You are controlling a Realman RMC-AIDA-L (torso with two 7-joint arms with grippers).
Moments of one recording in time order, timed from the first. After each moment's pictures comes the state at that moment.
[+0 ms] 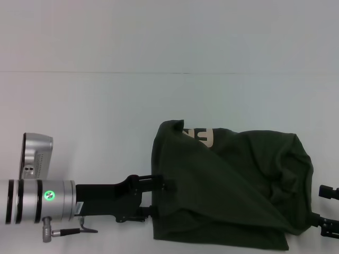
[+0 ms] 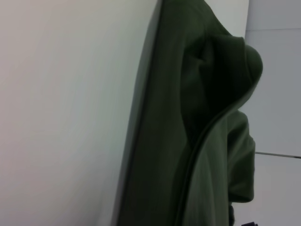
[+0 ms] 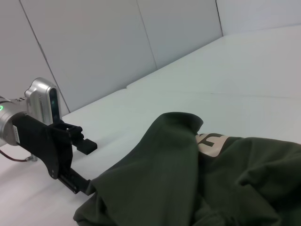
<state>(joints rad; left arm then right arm) -0.60 -2.07 0.74 0.33 2.07 1.43 -2.53 0.27 1.99 -0.49 -0.54 -2.05 -1.65 1.19</state>
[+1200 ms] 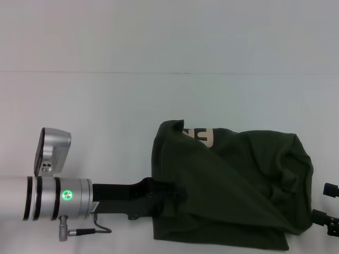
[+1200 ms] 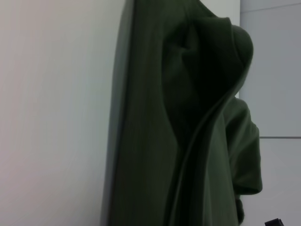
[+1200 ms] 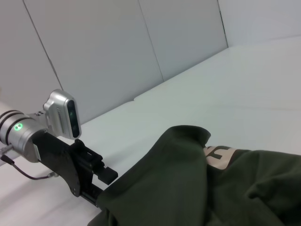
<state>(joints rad) -0.63 -2.11 0.77 0.35 2.07 1.38 -2.46 0.27 1.98 -0.46 -0.54 -2.04 -1.71 1.20</state>
